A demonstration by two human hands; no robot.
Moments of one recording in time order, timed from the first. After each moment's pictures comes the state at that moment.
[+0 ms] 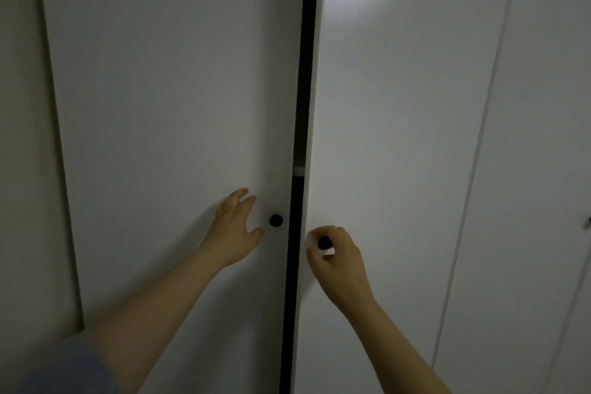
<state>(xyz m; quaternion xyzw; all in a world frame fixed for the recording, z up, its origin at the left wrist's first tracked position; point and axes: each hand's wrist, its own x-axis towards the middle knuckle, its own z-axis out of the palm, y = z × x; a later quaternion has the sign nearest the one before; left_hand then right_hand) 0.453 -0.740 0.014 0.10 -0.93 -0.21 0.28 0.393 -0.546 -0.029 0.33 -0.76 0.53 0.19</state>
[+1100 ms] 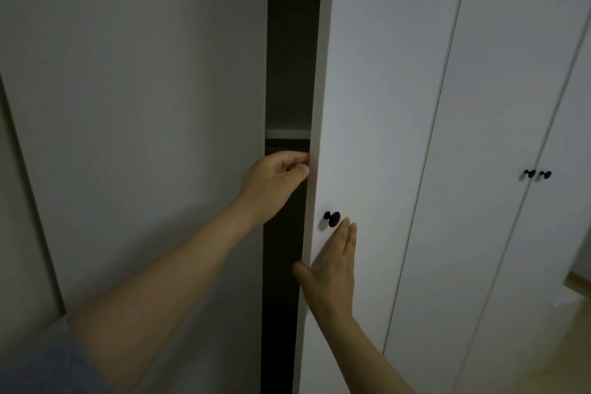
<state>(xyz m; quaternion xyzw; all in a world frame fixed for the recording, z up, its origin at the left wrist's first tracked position) 0.487 -0.622 0.051 -0.09 -0.80 -0.52 0.27 0.438 -0.521 -0.096 0.11 -0.87 0.45 0.18</state>
